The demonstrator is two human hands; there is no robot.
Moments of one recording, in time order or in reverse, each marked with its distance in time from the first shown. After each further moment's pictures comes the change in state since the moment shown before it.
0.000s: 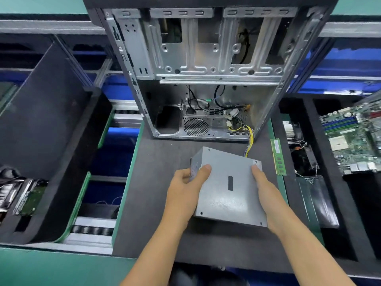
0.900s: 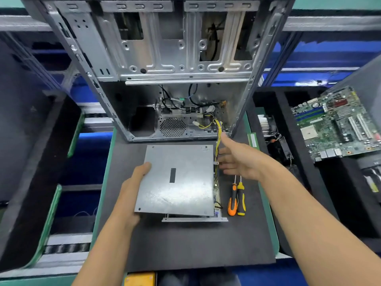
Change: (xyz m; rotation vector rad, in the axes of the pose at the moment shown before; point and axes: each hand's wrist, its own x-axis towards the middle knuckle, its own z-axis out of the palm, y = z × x) left_hand 0.034 0.009 -0.053 -0.203 -0.127 -0.119; right_hand 0.032 -0.089 0.003 -0.234 -0.150 0.051
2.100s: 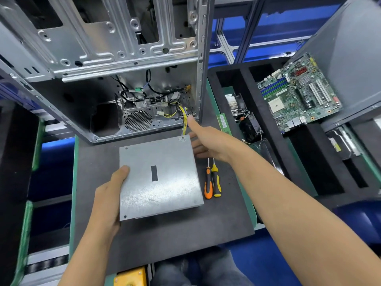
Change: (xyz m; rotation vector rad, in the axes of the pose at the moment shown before) left_hand -0.004 -0.018 0.017 0.194 0.057 0.063; right_hand 0.010 0.013 -0.013 -0.027 -0.012 -0.127
